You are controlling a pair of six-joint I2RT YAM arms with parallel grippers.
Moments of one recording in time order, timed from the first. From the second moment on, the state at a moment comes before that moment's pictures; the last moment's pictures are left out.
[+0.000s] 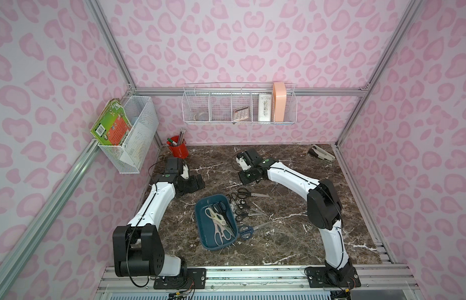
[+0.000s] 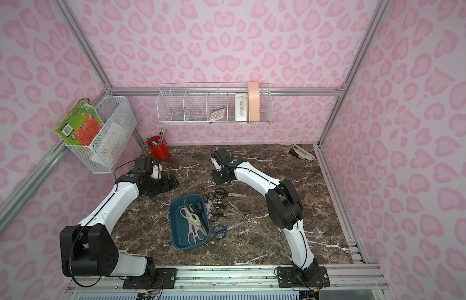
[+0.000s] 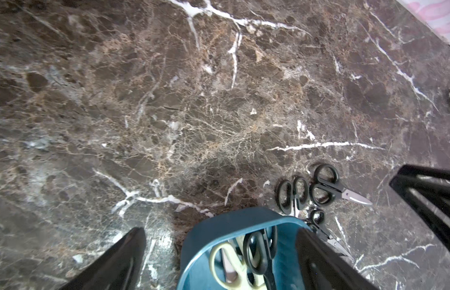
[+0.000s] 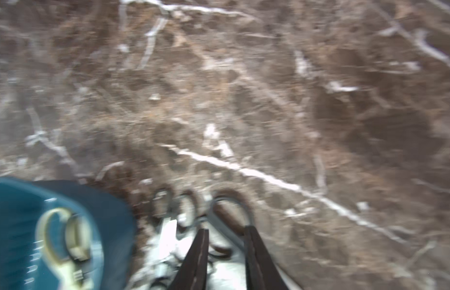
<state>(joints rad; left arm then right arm) 0.02 1.43 1.08 -0.70 0.23 -0.36 0.72 2.16 1.85 -0.69 -0.07 0.15</state>
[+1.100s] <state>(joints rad) 0.00 1.49 1.10 -0.67 0.26 -0.36 0.73 2.32 1.96 -0.85 -0.12 -0.24</state>
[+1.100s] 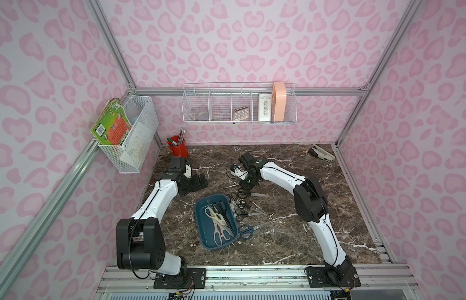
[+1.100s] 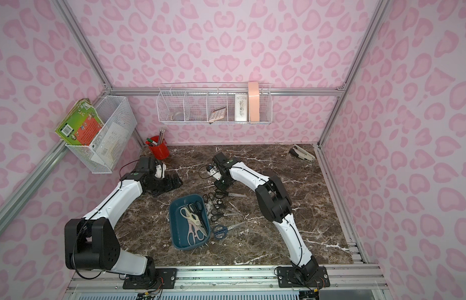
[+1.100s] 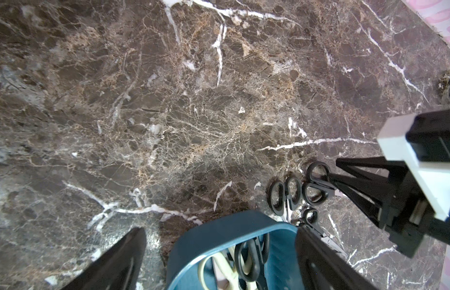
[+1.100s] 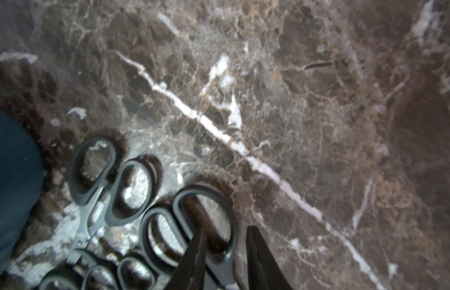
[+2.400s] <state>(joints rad) 0.00 1.49 1.10 -0.68 0.23 -0.36 0.76 2.40 1.99 -0.87 -0.07 -0.33</state>
